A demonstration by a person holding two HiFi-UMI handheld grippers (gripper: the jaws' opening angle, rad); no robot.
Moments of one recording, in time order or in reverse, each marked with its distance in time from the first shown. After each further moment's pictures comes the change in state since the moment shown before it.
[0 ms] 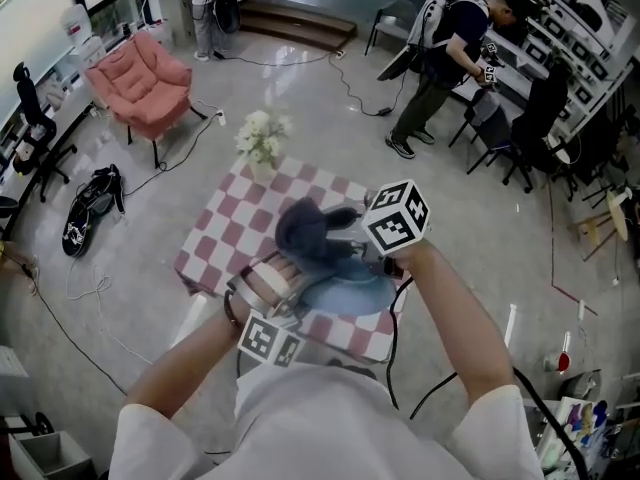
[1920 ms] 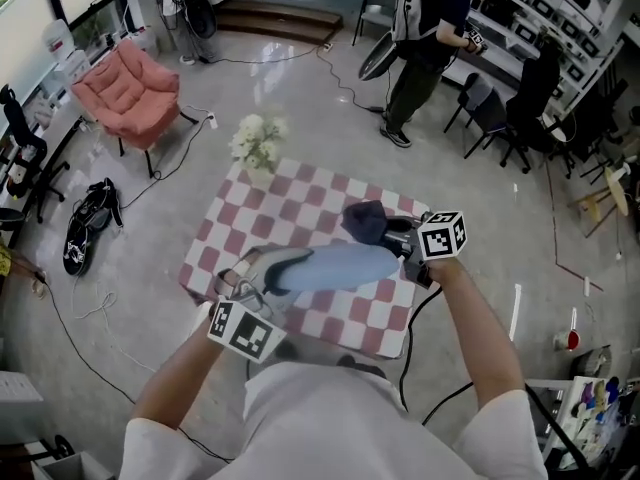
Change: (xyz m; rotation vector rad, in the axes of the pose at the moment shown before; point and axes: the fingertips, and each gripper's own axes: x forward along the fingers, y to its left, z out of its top) left arm -0.030 0.050 -0.062 -0.511 -0.136 0.010; right arm -0.075 -0.121 -0.093 0.266 -0.263 -0.273
